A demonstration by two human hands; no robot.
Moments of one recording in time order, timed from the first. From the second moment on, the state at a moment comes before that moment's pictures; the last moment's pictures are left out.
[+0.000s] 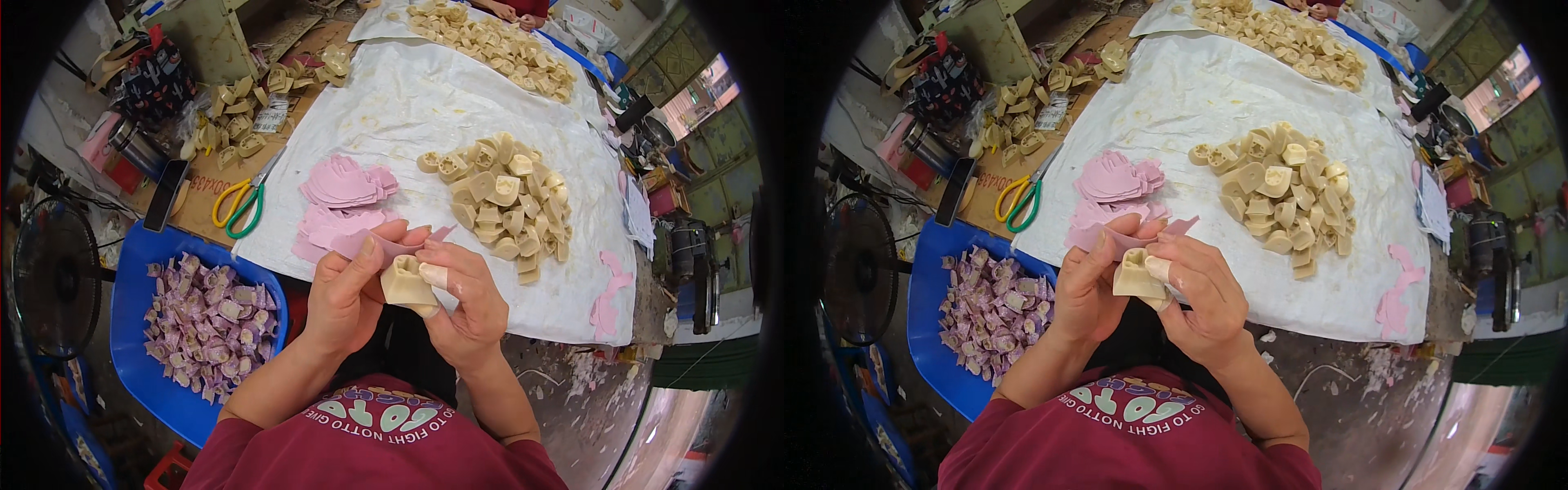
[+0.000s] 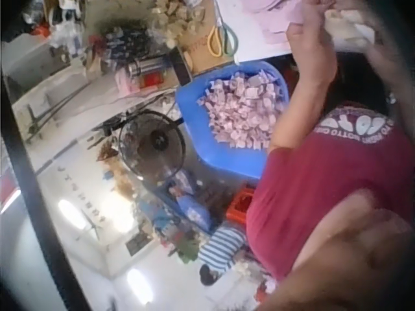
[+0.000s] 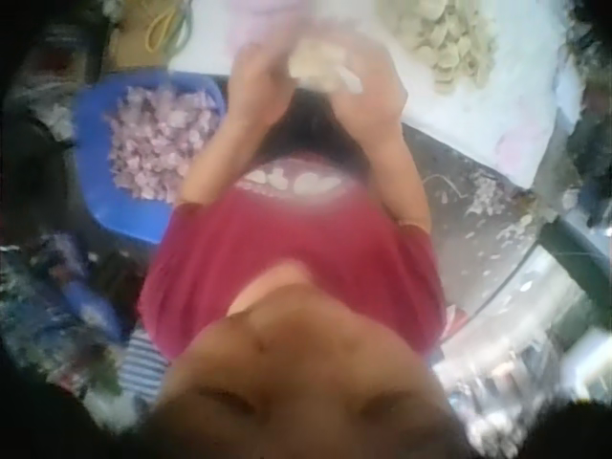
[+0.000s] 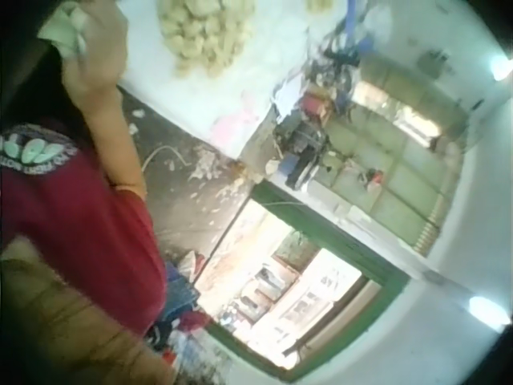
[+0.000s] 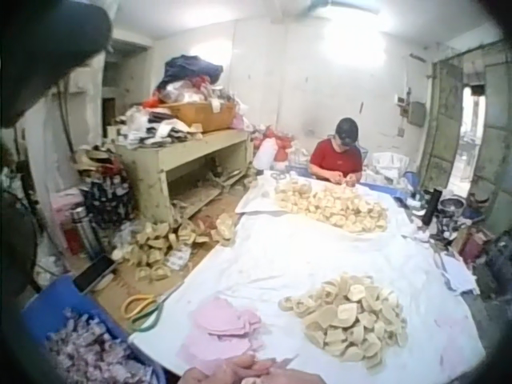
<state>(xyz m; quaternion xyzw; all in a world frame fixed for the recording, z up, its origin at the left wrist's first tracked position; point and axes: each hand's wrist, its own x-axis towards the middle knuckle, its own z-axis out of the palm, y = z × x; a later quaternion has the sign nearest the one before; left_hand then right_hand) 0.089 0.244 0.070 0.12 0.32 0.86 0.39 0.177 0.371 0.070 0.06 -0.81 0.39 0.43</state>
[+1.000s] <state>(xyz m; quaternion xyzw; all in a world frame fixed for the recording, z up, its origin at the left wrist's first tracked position) 0.064 0.231 0.066 0.11 0.47 0.77 0.41 0.169 0.383 0.093 0.05 -0.93 0.15 0.33</state>
